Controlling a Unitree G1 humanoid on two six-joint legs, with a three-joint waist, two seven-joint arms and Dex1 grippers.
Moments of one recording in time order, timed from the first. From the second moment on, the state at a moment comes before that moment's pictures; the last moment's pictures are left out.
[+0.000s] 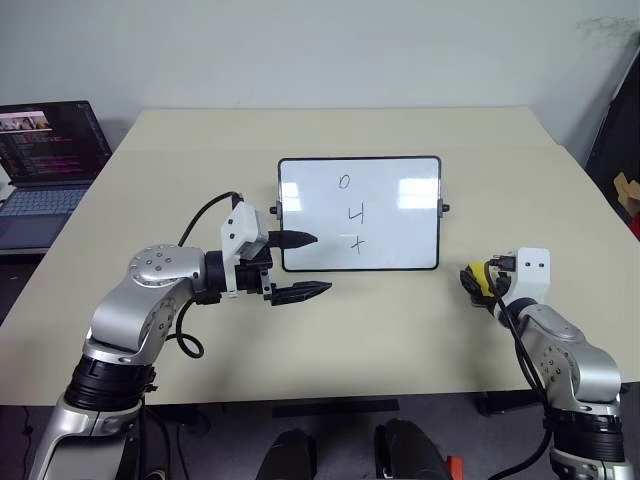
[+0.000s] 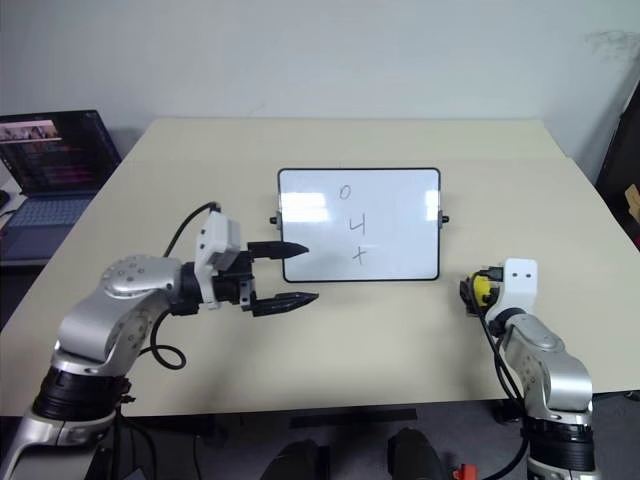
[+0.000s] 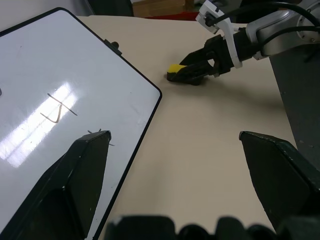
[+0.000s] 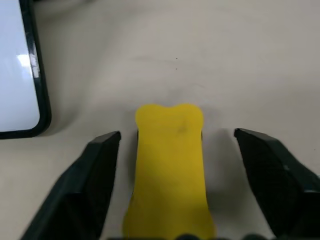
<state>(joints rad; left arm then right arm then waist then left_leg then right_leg) -0.43 0.70 -0.04 -0.22 -0.51 0.47 -1.08 -0.19 -0.34 -0.23 -0.22 0.34 0.79 0.08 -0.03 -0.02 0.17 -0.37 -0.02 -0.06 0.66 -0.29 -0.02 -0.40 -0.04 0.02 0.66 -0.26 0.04</state>
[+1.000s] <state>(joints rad) -0.56 0.61 0.08 -0.10 -0.40 0.56 -0.62 -0.45 -0.41 0.17 -0.24 0.07 0.39 0.37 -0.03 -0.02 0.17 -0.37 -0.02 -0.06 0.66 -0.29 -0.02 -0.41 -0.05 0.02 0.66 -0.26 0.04</state>
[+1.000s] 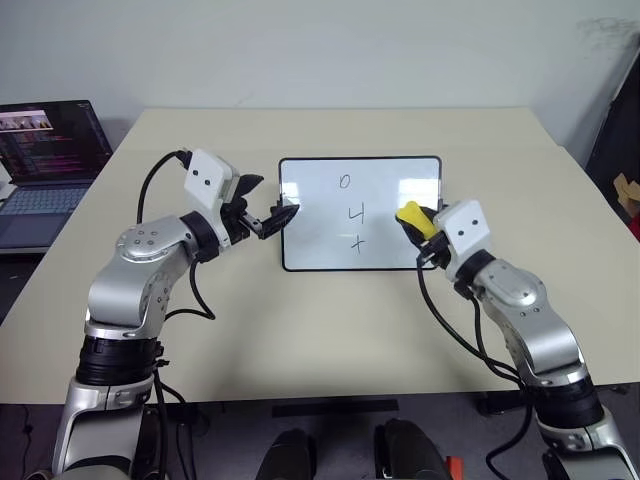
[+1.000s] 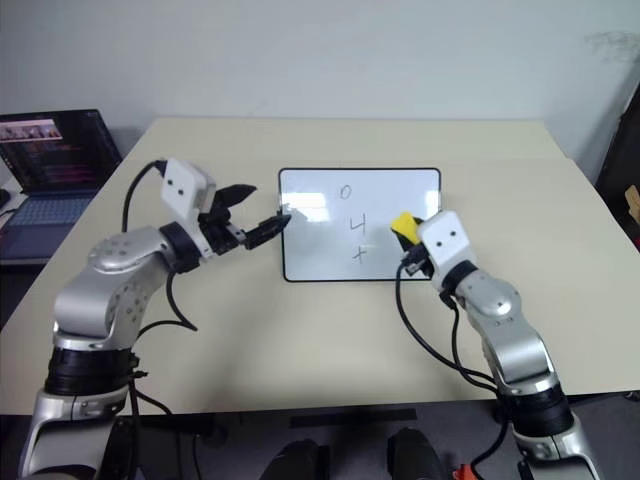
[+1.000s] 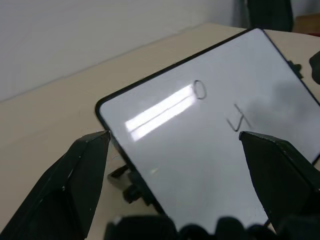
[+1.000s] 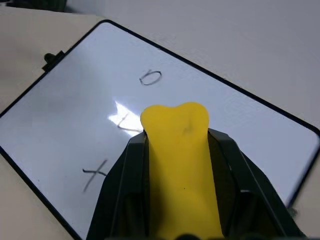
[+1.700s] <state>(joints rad) -0.61 0.56 0.04 -0.07 -0.33 0.57 -0.60 -1.03 -0.13 0.26 0.69 -0.14 0.04 0.29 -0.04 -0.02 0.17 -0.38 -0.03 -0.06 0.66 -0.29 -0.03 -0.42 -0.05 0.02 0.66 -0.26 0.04</state>
